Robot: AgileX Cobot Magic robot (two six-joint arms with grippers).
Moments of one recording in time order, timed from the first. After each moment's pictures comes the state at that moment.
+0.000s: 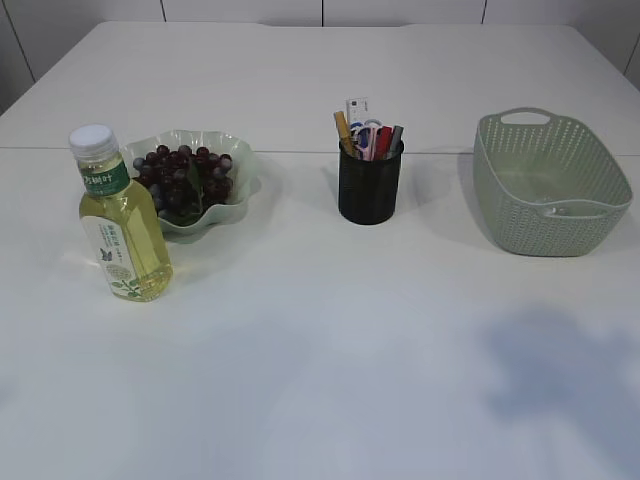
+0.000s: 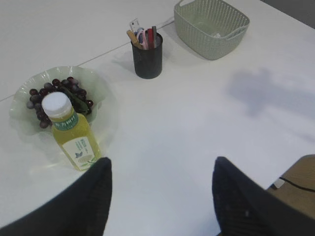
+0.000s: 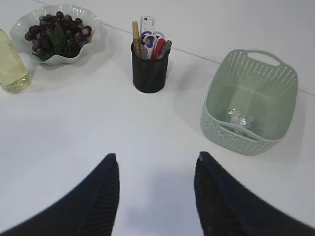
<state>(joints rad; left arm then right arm) -0.55 0.74 -1.16 -0.08 1.08 0.08 0.33 0.75 -0.92 -0.01 0.82 -0.10</state>
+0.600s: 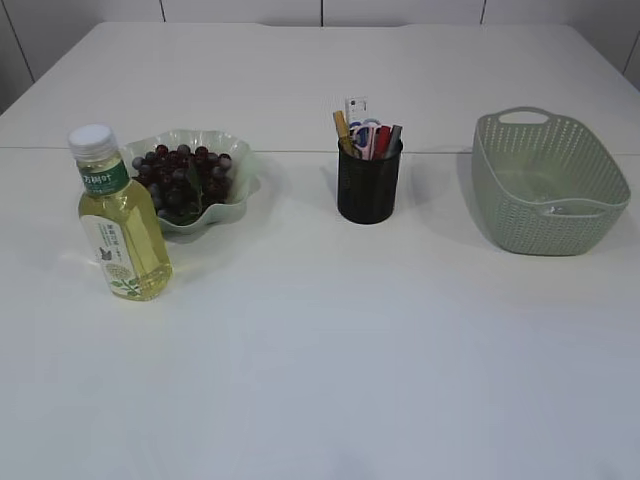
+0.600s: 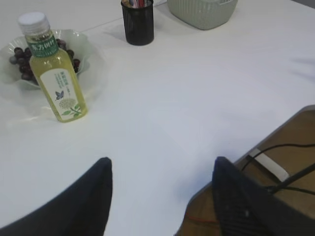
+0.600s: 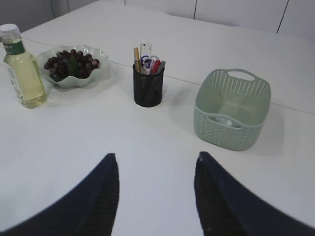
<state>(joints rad) -0.55 0.01 -0.55 -0.10 1.06 0.09 0.33 0.07 -0.67 -0.01 0.99 -0.10</state>
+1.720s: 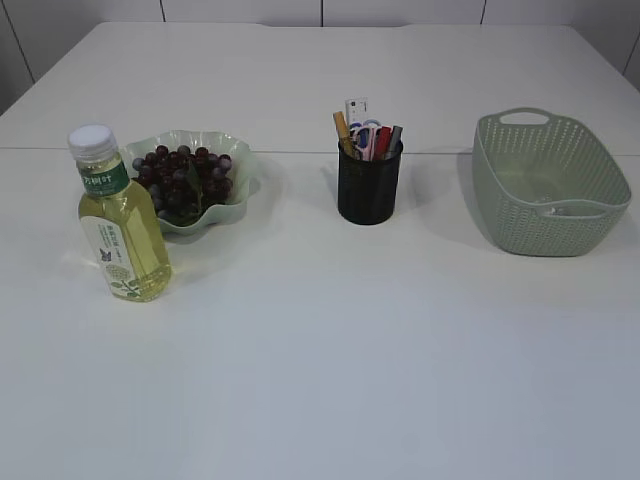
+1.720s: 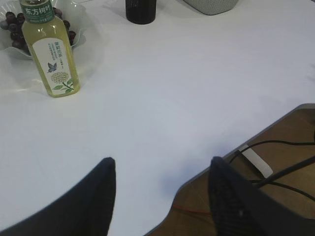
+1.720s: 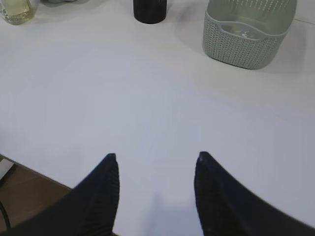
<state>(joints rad) -0.55 0.01 -0.53 -0.09 1.10 -0.01 0.33 -0.02 -0.50 -0.01 1.16 -0.09</state>
